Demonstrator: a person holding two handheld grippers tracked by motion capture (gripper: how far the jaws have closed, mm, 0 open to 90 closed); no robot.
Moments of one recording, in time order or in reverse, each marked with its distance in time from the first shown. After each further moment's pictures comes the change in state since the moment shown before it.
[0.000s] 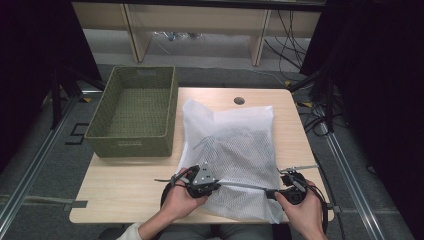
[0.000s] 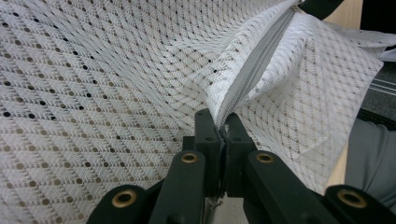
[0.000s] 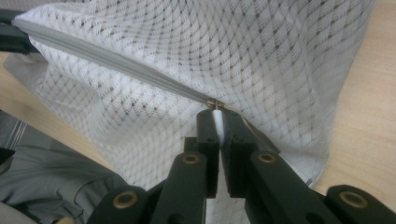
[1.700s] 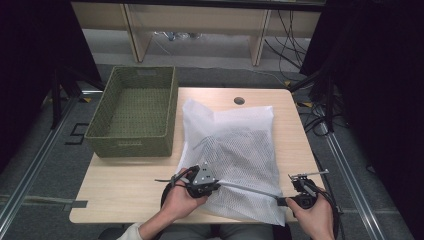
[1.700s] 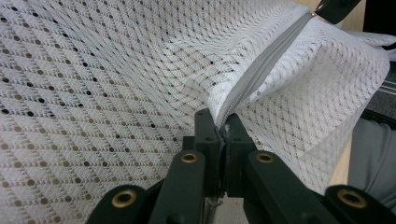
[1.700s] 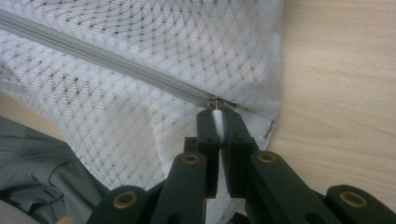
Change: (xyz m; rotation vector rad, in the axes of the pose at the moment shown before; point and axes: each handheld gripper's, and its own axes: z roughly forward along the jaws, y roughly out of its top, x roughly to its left) left arm 0.000 -0.002 0.003 0.000 -0.001 -0.008; right arm -0.028 -0.021 -0.003 0.076 -0.033 0.158
